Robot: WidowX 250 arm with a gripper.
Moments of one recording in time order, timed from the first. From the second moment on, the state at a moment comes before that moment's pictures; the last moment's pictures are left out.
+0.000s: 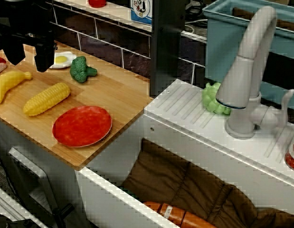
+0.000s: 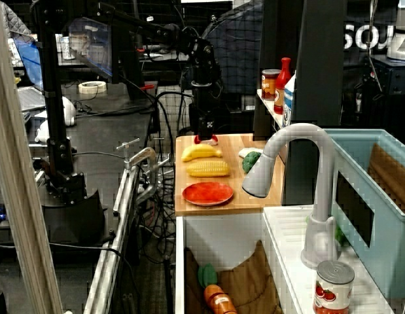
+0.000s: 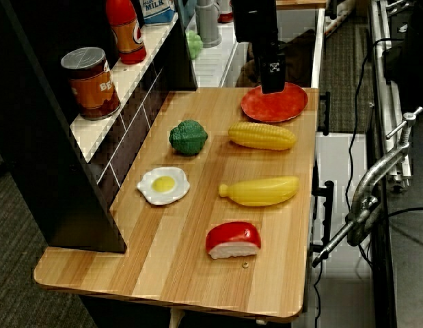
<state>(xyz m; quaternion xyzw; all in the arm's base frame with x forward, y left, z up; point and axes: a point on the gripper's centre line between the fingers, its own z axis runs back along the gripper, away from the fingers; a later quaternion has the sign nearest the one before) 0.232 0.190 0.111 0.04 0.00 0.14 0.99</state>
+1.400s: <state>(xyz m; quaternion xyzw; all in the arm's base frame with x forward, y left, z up) 0.236 0.204 0.063 0.02 -0.06 0.06 1.00</state>
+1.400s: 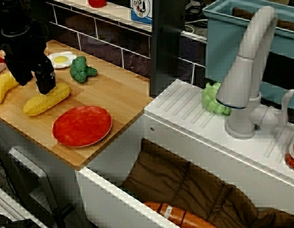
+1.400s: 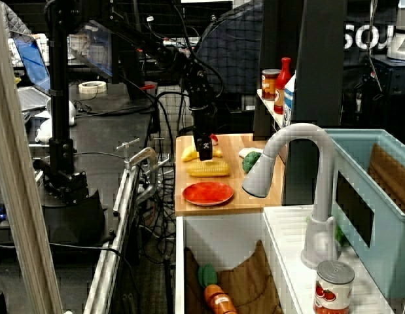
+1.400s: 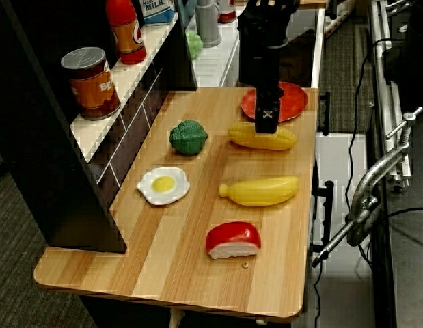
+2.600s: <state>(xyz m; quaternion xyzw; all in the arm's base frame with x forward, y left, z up) 0.245 0.184 0.049 -0.01 -0.04 0.03 1.00</state>
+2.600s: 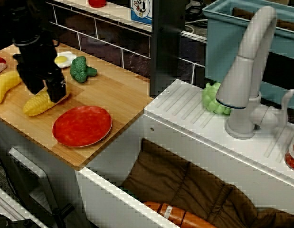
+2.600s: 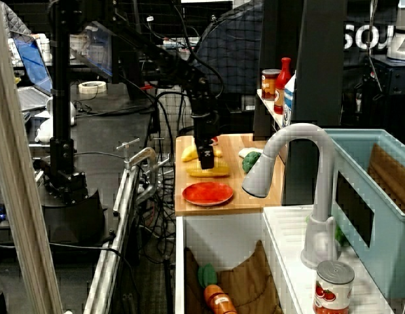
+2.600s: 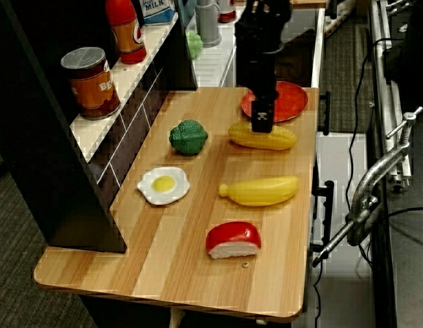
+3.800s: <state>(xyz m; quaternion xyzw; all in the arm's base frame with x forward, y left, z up) 0.236 0.222 0.014 -0.01 0.00 -0.07 1.00</state>
